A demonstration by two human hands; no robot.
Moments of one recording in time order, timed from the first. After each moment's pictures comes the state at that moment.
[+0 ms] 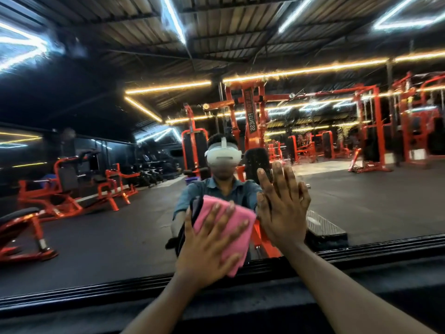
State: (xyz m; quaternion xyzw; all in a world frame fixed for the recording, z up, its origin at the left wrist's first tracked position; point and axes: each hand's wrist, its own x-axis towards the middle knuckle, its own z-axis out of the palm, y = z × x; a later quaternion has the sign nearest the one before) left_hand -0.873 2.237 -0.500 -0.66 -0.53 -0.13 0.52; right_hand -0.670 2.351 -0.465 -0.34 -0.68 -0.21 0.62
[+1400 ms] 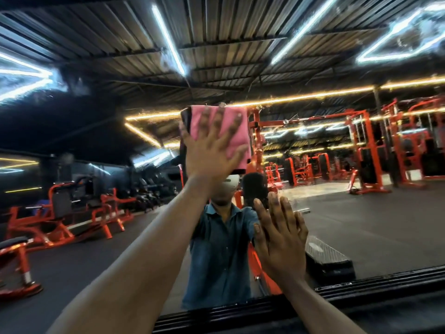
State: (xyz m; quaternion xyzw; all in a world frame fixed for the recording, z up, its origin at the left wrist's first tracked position) left_hand -0.812 2.282 -0.241 -0.52 -0.56 -0.27 0.58; right_hand -0.670 2.354 -0.469 -0.34 -0.68 -0.19 0.62
